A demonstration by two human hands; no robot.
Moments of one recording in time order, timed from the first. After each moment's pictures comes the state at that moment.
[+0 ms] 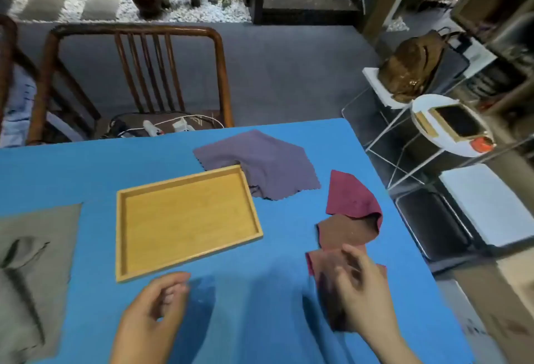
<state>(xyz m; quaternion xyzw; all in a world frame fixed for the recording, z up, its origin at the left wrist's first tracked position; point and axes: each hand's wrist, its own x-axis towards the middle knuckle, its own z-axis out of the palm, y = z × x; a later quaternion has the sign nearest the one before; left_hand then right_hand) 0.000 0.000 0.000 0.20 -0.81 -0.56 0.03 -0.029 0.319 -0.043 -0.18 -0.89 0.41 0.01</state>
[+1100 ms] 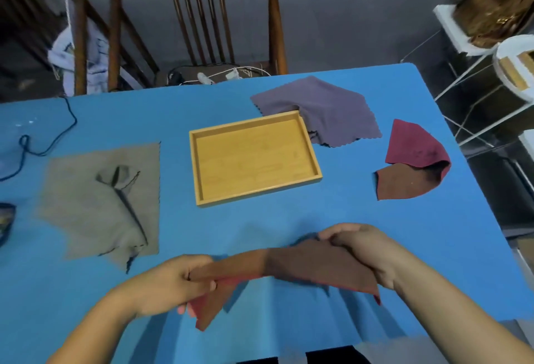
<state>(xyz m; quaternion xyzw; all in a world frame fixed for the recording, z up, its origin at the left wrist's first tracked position) 0.047 -0.127 0.000 0.04 -0.73 -0.49 -0.48 -0.020 0.222 -0.005 -0.27 -0.64 0.59 -0.41</state>
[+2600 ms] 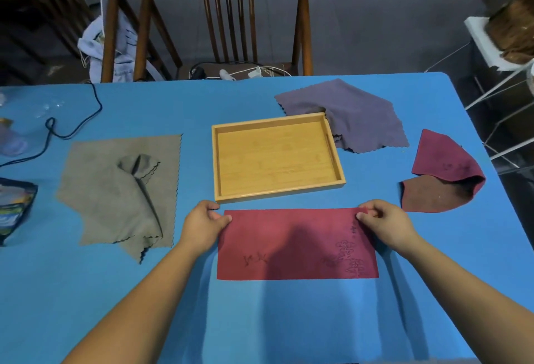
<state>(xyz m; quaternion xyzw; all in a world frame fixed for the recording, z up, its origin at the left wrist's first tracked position) -0.009 -0.130 -0.115 0.31 -0.82 -0.46 -0.14 -0.081 0.266 -0.112 -0.09 -0.91 0.36 -0.20</state>
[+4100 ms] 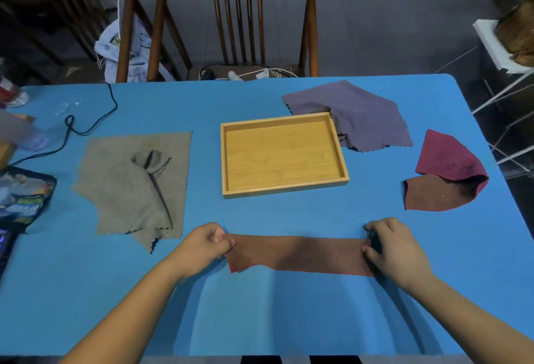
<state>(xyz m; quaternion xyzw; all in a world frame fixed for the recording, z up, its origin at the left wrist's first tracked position) 0.045 -0.126 -0.048 0.23 -0.78 -0.51 -0.28 -0.015 0.268 -0.088 0.06 -0.97 0.15 -0.18</state>
